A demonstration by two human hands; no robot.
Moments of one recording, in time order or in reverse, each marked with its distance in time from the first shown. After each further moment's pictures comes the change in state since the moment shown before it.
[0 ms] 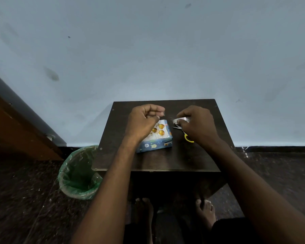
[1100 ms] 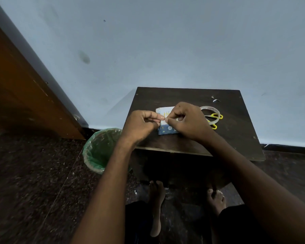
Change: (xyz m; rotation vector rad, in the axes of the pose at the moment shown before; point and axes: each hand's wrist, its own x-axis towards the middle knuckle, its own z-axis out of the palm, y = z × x) left_hand -0.070 -0.031 -0.069 0.037 -0.002 -0.151; right_hand -0.034 -0.067 0.042 0.225 -0.203 -0.270
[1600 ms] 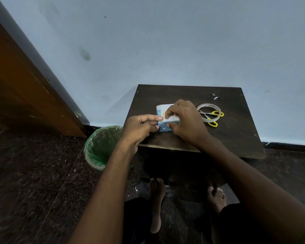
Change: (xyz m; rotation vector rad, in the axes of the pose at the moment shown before) left_hand -0.019 -0.003 0.007 -0.238 0.034 -0.258; right_hand -0.006 0.003 0.018 -0.163 0.005 -0.043
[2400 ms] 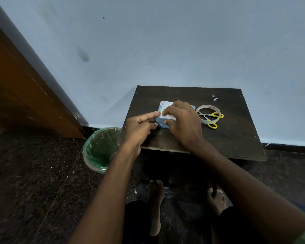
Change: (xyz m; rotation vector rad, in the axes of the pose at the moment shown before) left_hand 0.001 0.004 0.012 -0.113 0.087 -0.015; right_hand -0.001 -0.006 0.015 -0.104 0.184 0.035
